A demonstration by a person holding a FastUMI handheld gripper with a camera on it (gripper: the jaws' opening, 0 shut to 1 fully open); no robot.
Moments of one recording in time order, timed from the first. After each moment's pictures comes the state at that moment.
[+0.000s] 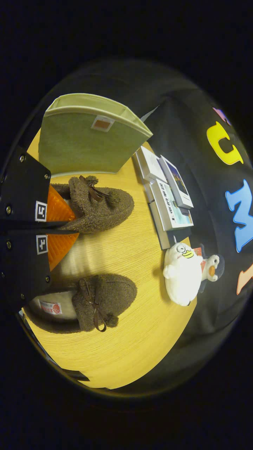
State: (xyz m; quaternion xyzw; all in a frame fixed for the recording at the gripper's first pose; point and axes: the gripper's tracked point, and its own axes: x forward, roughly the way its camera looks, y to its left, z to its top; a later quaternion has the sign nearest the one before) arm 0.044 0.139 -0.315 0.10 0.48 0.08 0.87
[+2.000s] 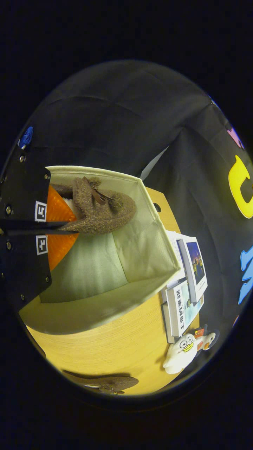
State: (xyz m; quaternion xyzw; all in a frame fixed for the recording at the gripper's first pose) arm 0.025 0.414 -0.300 0.12 0.52 0.19 0.82
